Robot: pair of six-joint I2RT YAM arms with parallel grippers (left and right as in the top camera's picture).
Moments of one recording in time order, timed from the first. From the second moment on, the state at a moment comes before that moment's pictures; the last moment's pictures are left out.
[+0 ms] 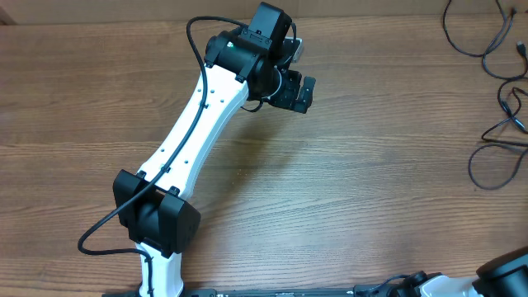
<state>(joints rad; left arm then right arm) -0.50 2.03 2.09 -1.21 0.26 -0.21 -1.12 1.61 0.96 0.34 -0.87 1.18</state>
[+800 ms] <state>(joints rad) -0.50 2.03 2.09 -1.20 0.26 -0.21 -0.75 1.83 0.93 -0.01 -0.04 0.69</state>
